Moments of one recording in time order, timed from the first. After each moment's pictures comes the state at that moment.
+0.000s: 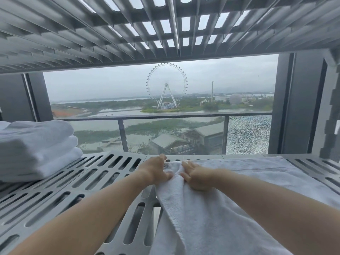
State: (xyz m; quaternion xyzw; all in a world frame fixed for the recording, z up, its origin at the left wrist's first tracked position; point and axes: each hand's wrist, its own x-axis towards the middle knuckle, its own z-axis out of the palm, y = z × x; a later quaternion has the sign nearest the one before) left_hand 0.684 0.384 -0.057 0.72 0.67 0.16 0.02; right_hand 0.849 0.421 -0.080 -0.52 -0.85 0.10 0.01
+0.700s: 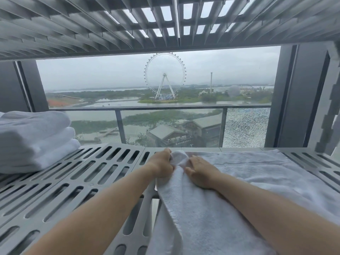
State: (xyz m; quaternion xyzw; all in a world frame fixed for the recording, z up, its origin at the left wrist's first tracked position) left_hand 0.705 0.386 -0.058 0.71 0.67 0.17 0.09; right_hand 0.863 0.401 -0.083 -0.53 -0.83 0.12 0.12
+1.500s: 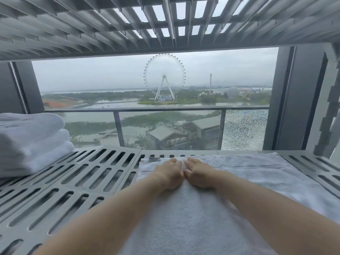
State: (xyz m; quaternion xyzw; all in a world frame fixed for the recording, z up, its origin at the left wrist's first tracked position) left_hand 0.741 0.401 -0.080 0.75 0.65 0.05 0.06; right_hand 0.873 0.416 -0.077 -0.53 -0.84 0.11 0.03
